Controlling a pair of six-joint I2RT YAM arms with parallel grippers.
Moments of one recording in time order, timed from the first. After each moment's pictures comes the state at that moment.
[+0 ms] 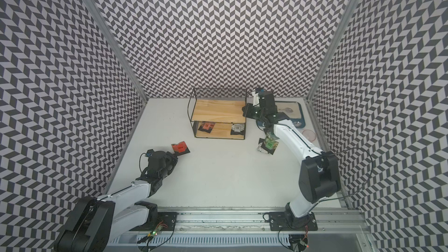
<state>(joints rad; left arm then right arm) -0.21 1.12 0.19 0.33 -0.10 -1.15 0.32 1.62 1.34 -0.26 -0.31 0.52</state>
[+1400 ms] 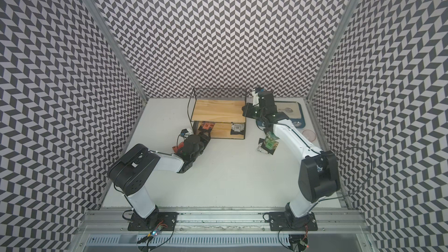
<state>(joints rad) -0.58 1.79 0.63 0.79 -0.26 -1.32 0.33 1.63 1.35 -0.25 -0.30 0.53</state>
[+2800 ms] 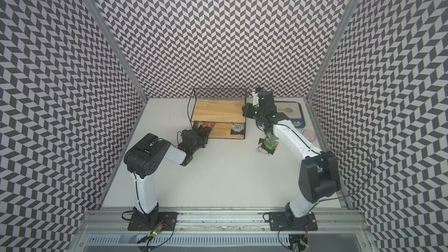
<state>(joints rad) -0.45 2.00 0.74 0.94 -0.06 -1.61 0.33 1.63 1.34 -0.24 -0.29 0.53</state>
